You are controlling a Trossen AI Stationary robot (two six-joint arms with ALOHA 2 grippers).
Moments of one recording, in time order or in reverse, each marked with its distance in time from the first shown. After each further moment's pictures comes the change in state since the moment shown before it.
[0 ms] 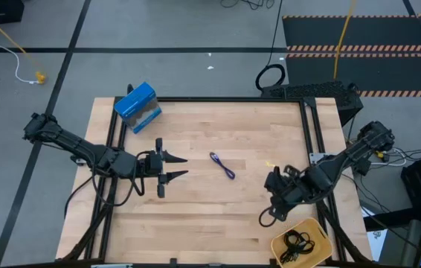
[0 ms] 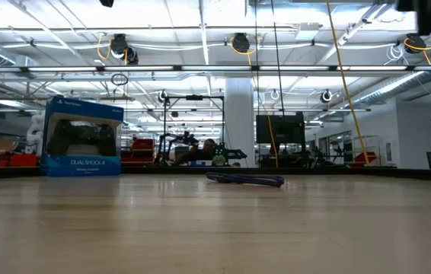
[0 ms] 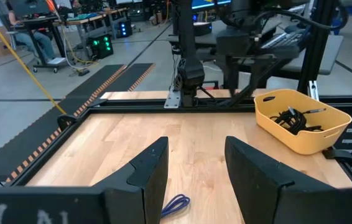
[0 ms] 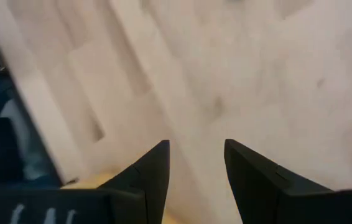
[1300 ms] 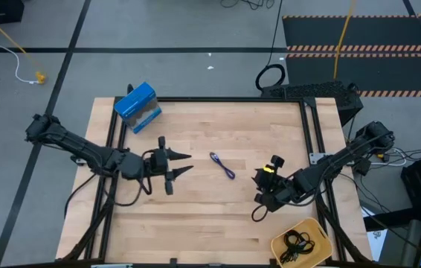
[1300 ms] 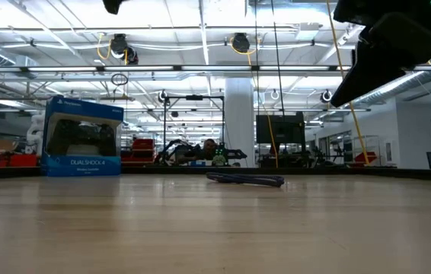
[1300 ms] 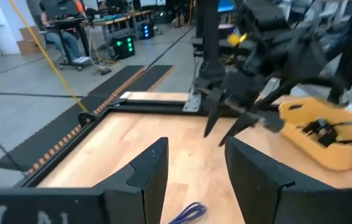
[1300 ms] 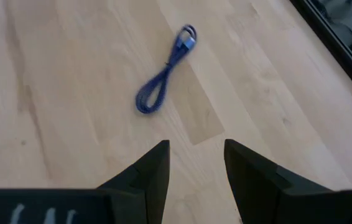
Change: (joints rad) left arm 0.029 0.071 0.000 0.081 -0.075 -0.012; right arm -0.045 0.000 -0.446 0.566 0.599 -0.315
